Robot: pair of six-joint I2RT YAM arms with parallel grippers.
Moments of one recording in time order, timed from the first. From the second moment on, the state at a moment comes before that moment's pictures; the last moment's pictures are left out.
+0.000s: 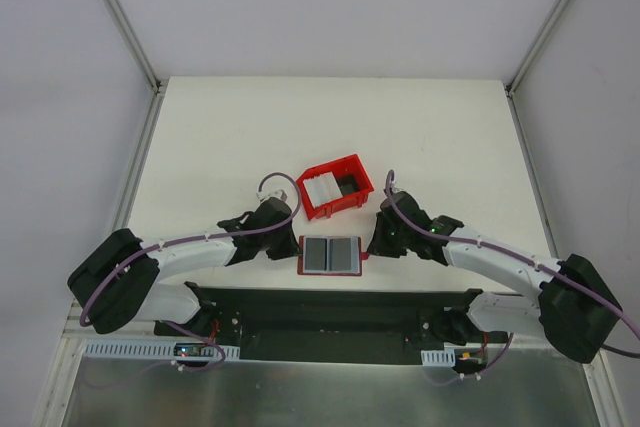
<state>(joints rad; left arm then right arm) -0.80 1.29 0.48 -0.14 0.02 -0.96 0.80 1.17 0.58 -0.39 -0.02 0.81</state>
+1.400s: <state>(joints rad) -0.94 1.61 0.93 -0.23 0.23 -0.83 0.80 1.09 0.43 -0.19 -0.03 0.87</state>
